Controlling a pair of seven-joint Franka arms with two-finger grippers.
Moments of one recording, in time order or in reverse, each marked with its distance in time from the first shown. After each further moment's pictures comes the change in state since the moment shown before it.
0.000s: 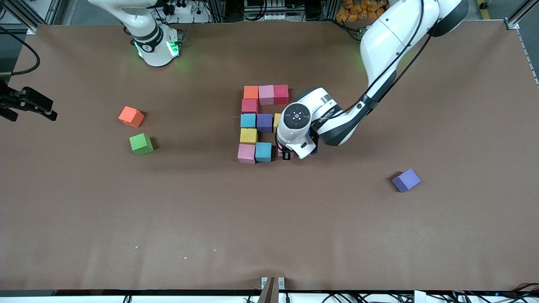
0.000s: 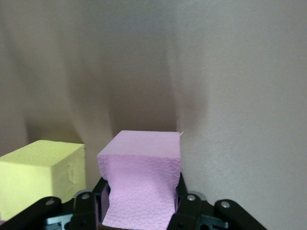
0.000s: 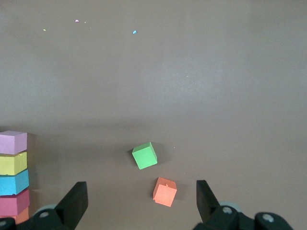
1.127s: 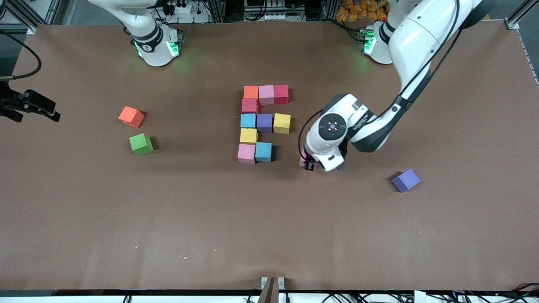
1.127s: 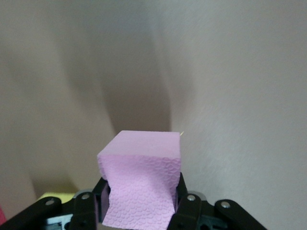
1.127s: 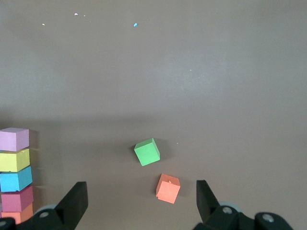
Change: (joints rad) left arm 0.202 -0.080 -0.095 -0.104 0.005 -0.003 0.185; right arm -0.013 0.000 -0.003 -0.026 0.021 0.002 -0.006
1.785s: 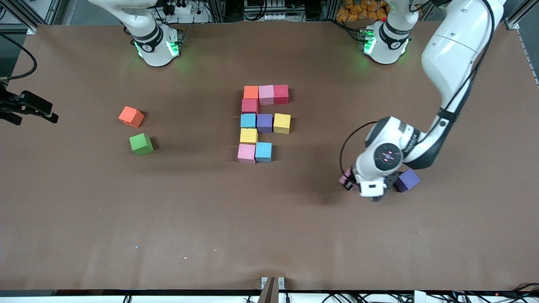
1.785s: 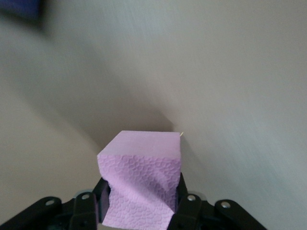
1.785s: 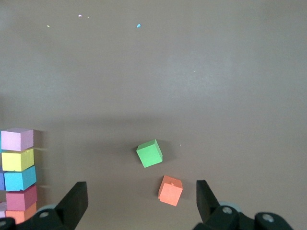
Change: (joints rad) left arm 0.155 0.004 0.078 0.000 0.039 0.000 0.677; right arm -0.014 0.003 -0.007 -0.009 0.030 0.008 -0.016
